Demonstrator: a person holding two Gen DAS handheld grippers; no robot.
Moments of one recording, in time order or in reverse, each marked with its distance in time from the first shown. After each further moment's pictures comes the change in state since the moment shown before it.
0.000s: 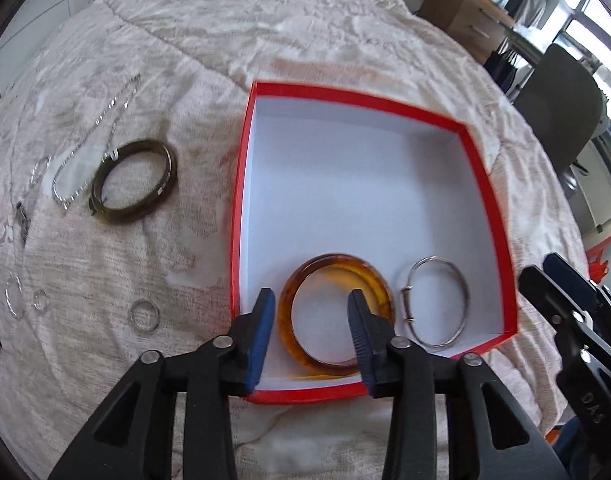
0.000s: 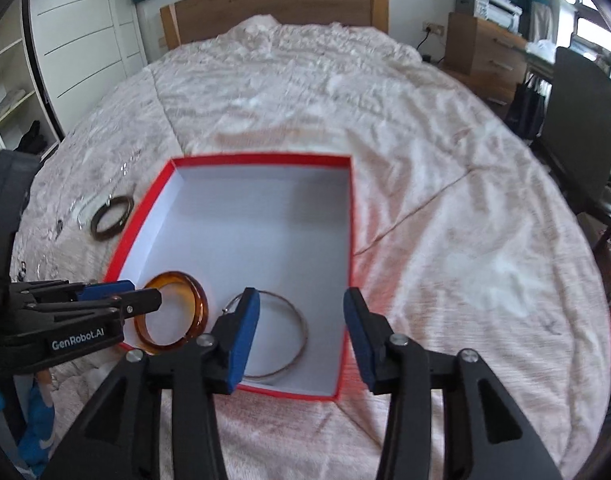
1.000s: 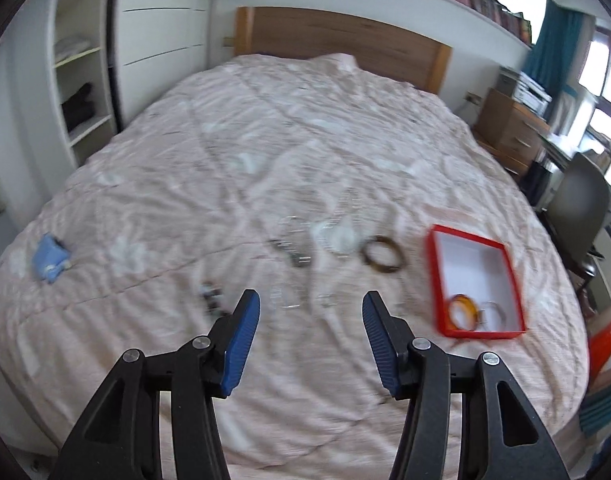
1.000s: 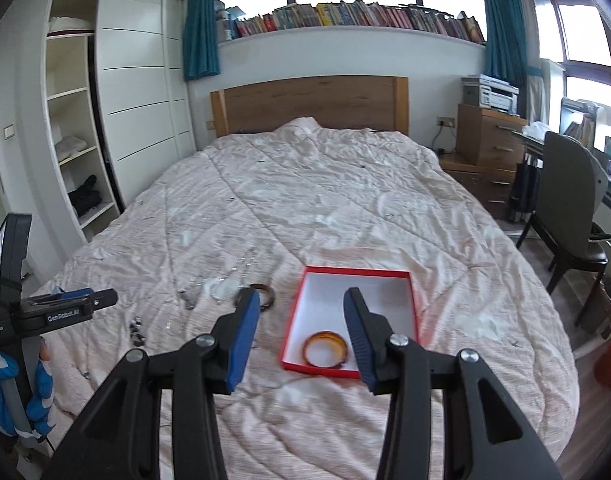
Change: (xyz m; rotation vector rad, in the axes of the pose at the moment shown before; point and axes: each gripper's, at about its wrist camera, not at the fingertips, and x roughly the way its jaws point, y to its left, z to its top) left arm -0.242 0.191 -0.091 -0.170 -0.359 0.191; right arm -0.205 0.139 -0.001 -0.033 -0.309 0.102
